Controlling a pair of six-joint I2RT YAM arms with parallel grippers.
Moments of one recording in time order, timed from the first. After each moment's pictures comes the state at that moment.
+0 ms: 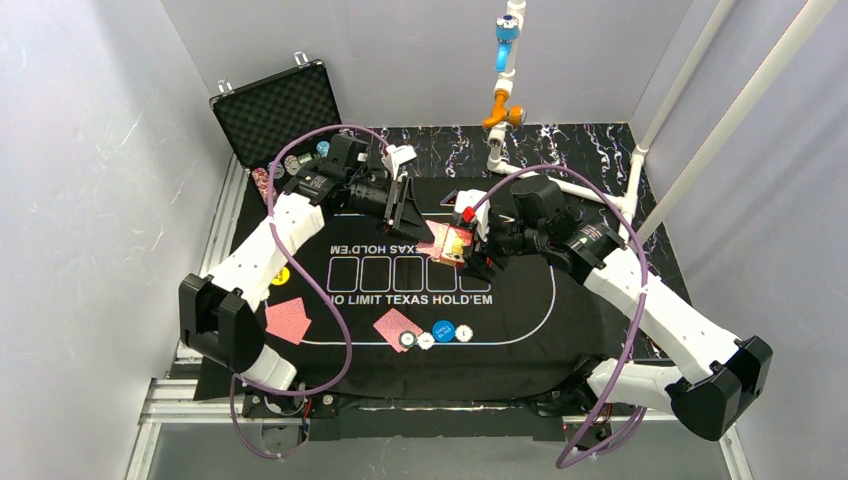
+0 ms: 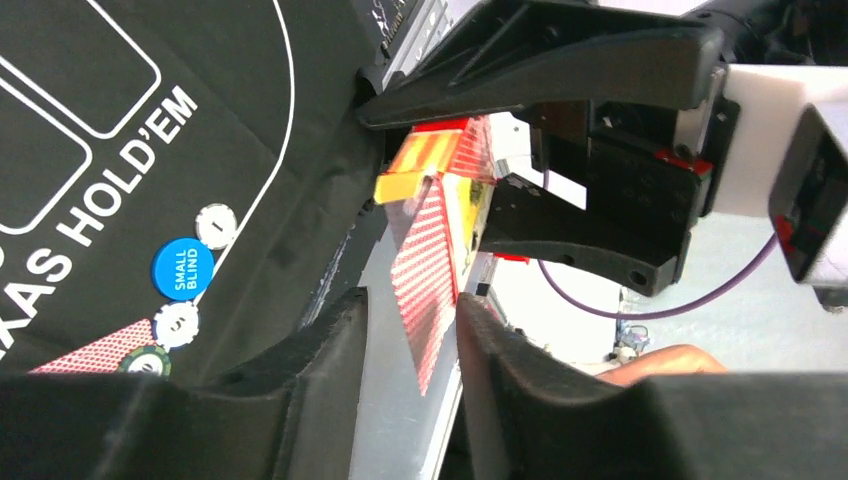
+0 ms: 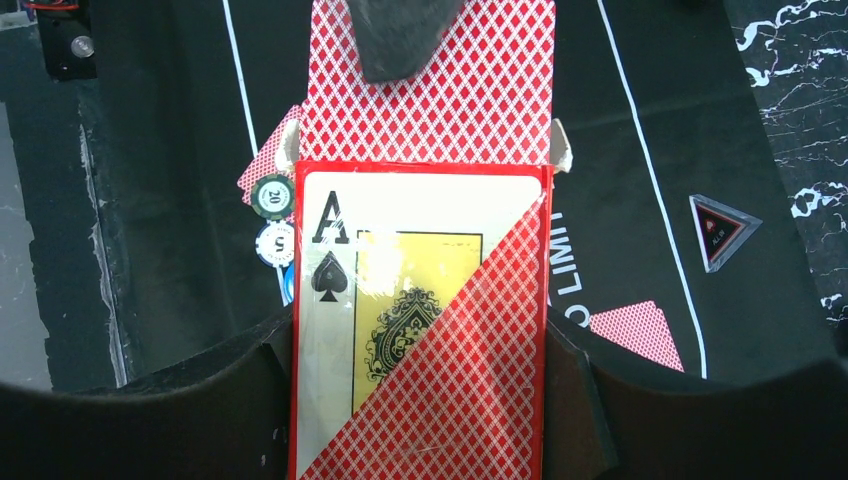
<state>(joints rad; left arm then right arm) -0.45 1.52 1.42 -0.72 1.06 -0.44 0.70 1.15 1.15 -0.63 -0.52 -0.45</state>
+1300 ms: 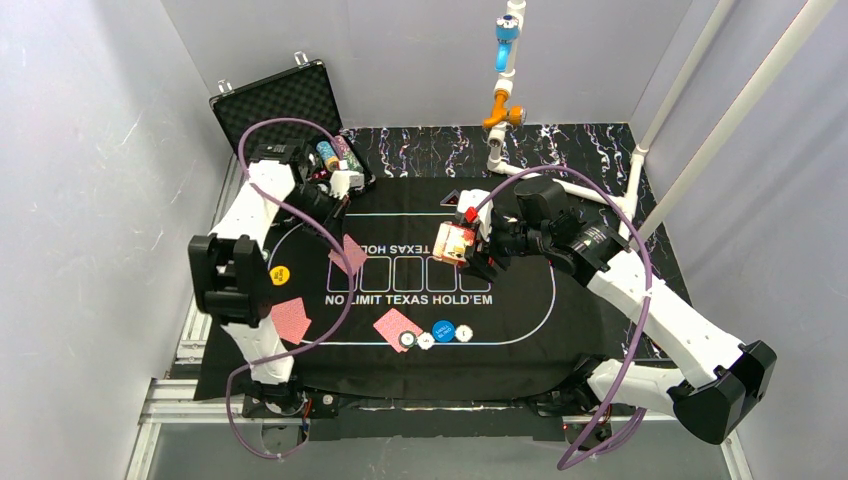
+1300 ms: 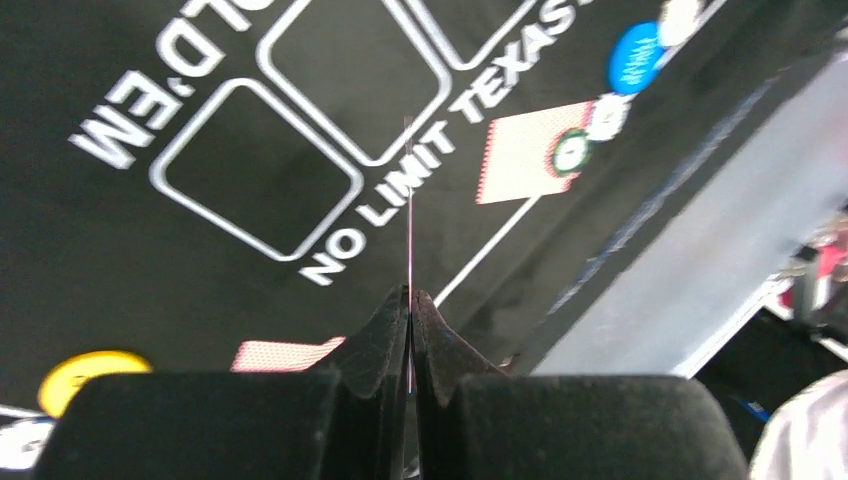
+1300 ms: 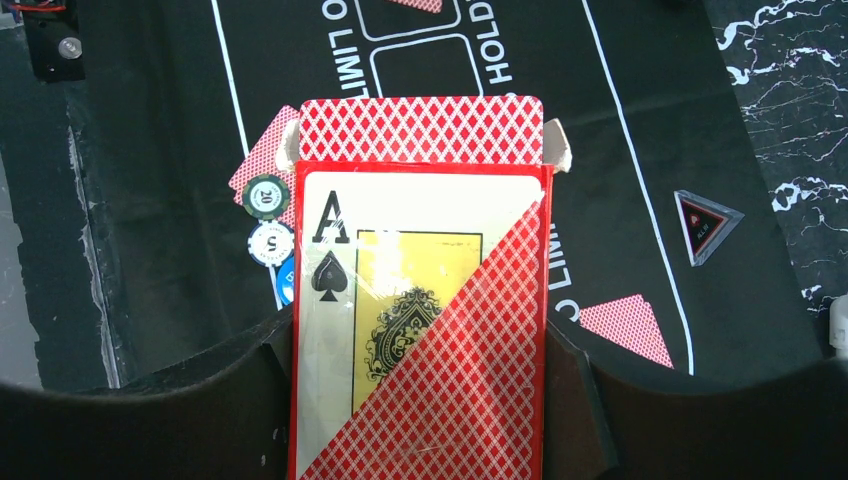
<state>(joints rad) -0.10 1.73 1.56 -1.37 0.60 0.50 0.70 1.13 1.15 -0.63 -0.50 -0.45</state>
